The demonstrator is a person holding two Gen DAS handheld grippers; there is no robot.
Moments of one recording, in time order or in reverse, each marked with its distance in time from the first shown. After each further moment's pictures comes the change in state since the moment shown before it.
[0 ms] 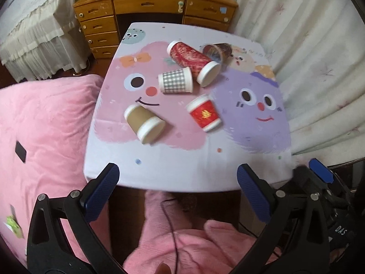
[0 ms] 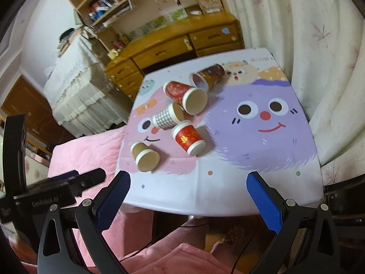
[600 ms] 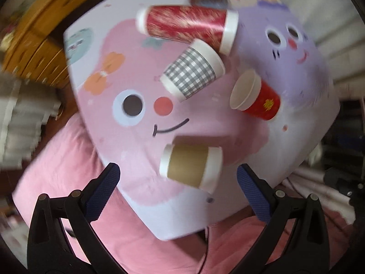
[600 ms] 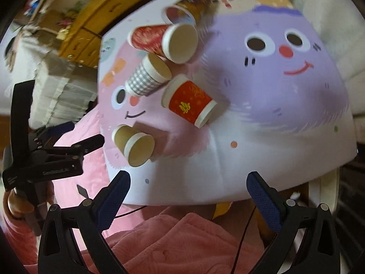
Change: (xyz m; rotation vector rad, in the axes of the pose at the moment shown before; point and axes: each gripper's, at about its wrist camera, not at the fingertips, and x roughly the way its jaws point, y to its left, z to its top) left arm 0.191 0.033 0.142 0.621 0.338 0.018; right arm 0.210 0.040 0.043 0.305 0.367 -0.120
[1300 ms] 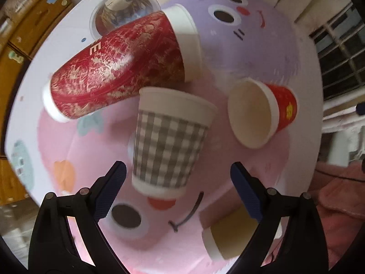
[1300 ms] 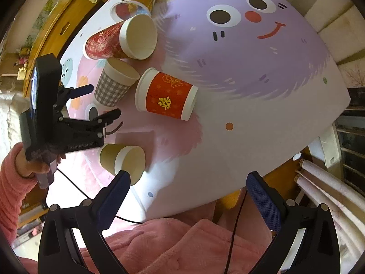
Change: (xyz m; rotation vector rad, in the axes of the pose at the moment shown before) left arm 0.097 -0.007 0.087 0.574 -0.131 -0.183; right arm 0.045 0.021 0.001 0.283 0.035 -0.105
